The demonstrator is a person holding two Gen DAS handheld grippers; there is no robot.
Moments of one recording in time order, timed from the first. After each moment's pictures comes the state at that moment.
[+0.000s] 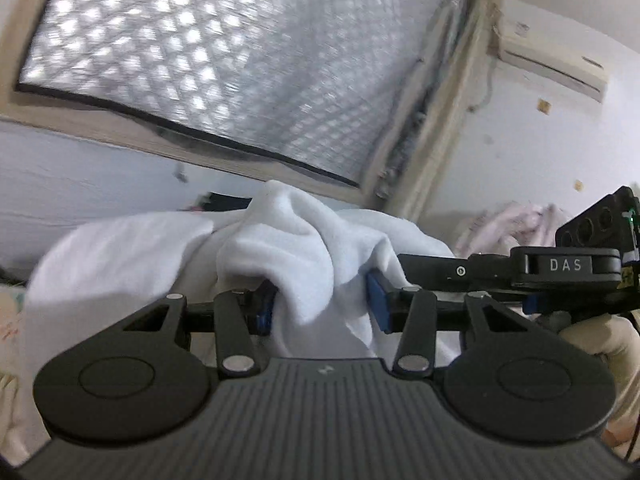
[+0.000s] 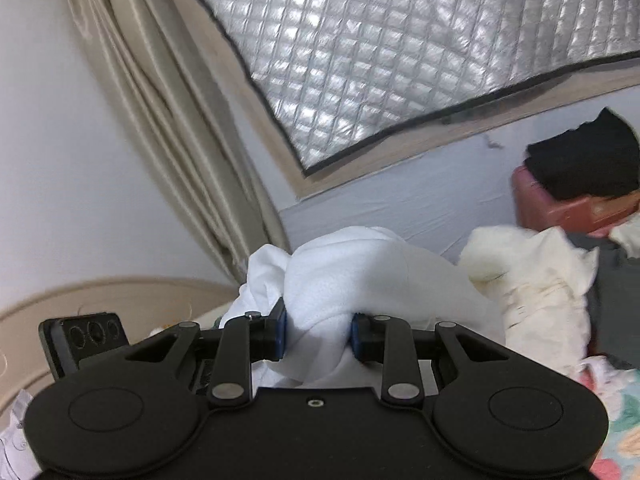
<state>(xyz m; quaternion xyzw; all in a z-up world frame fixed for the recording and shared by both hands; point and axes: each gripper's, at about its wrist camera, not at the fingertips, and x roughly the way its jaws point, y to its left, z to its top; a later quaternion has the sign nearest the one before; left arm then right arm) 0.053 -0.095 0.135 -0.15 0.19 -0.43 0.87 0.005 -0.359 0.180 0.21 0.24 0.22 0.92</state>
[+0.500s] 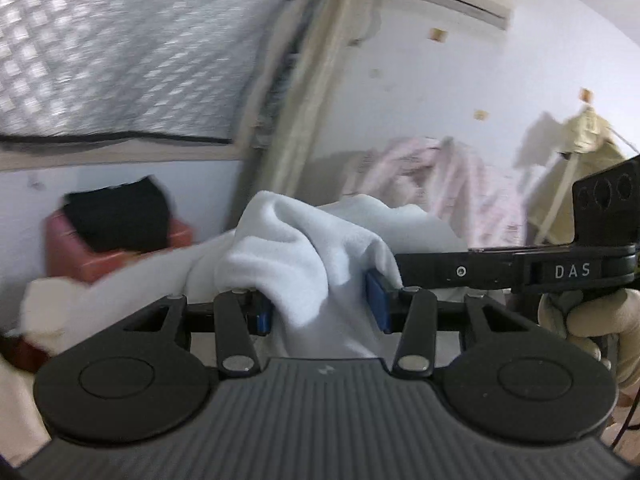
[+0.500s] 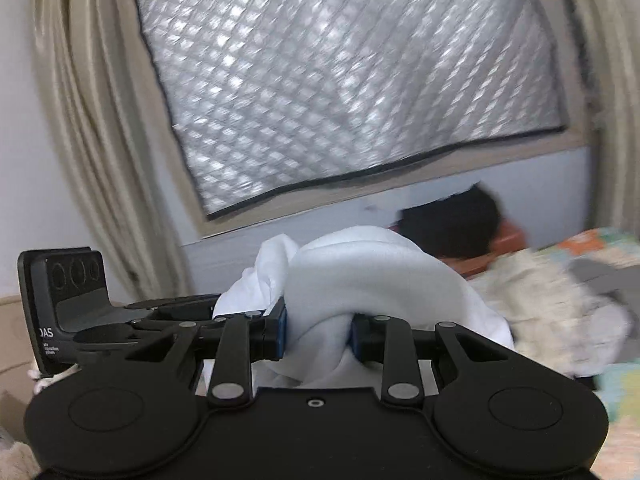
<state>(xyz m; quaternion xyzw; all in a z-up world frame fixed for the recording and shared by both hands) -0.003 -0.248 0.225 -0.07 0.21 -0.58 0.78 -0.117 -0.449 0.281 0.13 0.23 0.05 0.96</state>
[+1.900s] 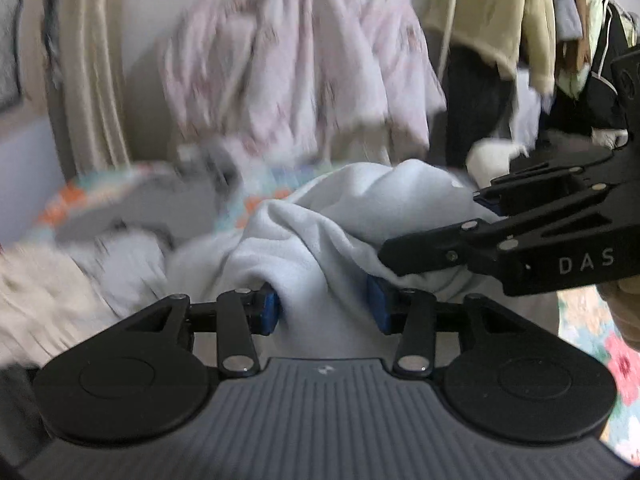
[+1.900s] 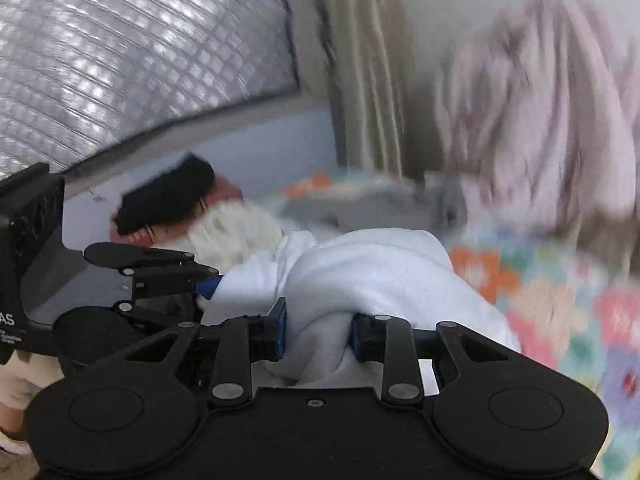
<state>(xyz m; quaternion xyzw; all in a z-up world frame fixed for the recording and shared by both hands) -0.074 -0.604 0.058 0.19 0.24 -0.72 0.62 -0.213 -0.684 0.097 0.18 0.28 -0.27 0.90</state>
